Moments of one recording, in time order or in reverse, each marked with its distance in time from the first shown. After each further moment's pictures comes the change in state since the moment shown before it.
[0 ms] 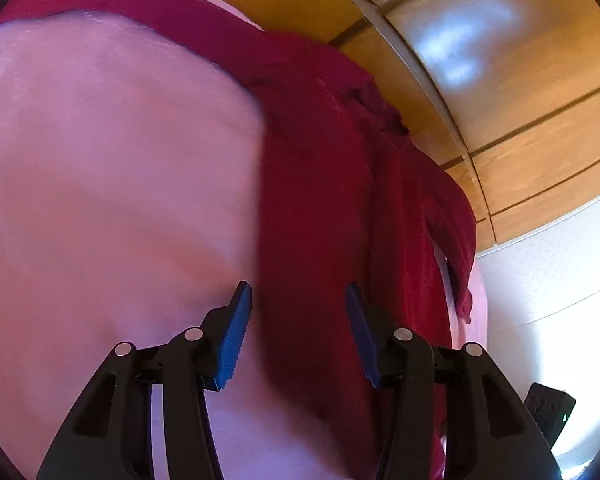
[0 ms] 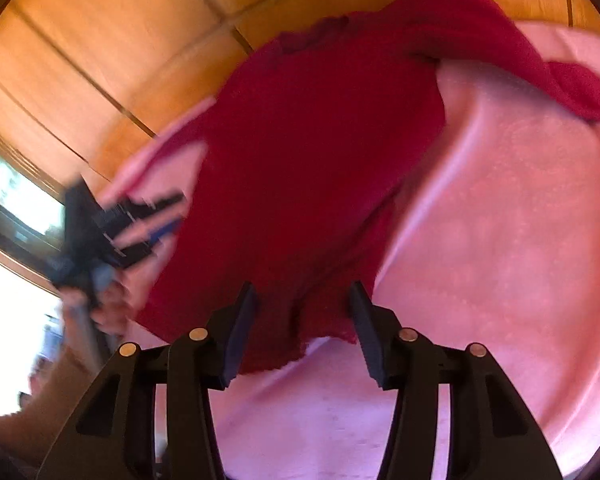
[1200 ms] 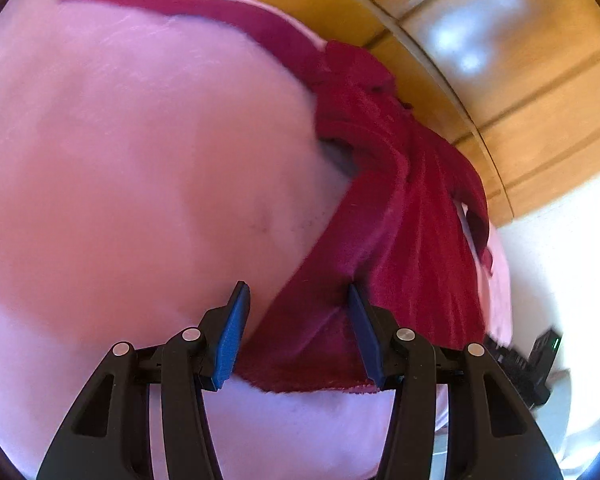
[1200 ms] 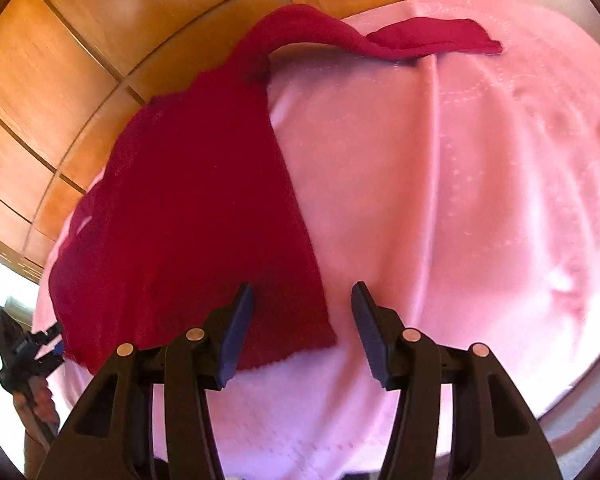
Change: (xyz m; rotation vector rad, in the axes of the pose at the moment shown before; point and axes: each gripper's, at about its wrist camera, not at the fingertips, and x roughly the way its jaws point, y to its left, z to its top) left arm -0.104 0.041 -0.073 0.064 0.013 0.117; right arm -0.058 -0.111 -0.048 0.235 -0.121 -0.137
